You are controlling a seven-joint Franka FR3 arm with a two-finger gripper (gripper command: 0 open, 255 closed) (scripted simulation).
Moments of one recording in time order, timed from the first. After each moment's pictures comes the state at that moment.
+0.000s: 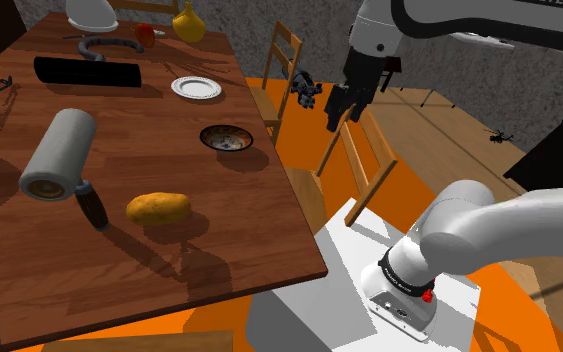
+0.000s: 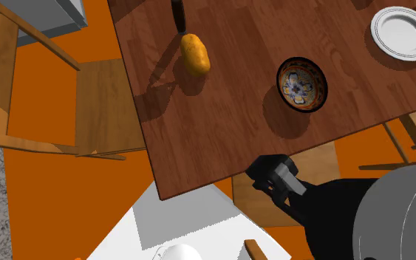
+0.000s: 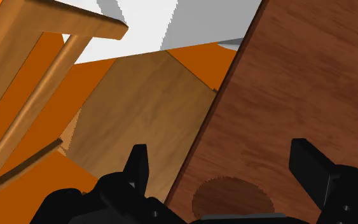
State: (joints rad) arm -0.01 -0.74 0.03 -2.40 0.03 1.62 0.12
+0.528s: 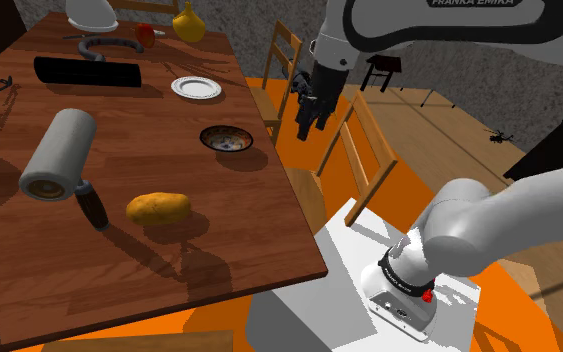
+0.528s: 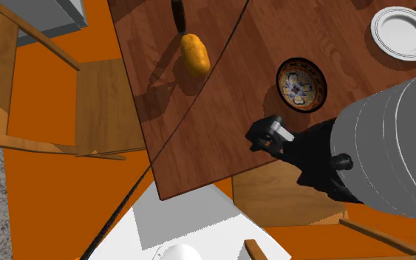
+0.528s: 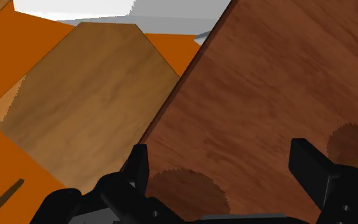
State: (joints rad) arm 0.06 -0.54 -0.01 -2.39 0.10 1.79 -0.05
